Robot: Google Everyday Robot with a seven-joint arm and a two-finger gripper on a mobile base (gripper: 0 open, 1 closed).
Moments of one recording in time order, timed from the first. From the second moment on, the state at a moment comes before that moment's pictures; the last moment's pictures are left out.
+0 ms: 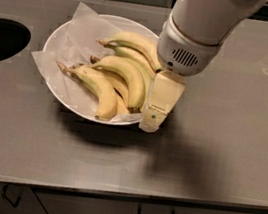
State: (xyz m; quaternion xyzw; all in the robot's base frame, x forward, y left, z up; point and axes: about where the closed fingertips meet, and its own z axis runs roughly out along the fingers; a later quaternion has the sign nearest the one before) arm 0.453 -0.053 0.951 -0.63 0.76 0.01 0.14
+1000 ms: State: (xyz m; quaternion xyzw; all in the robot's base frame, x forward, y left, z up) arm 0.461 -0.044 0.938 -0.55 0.82 -0.03 0.14
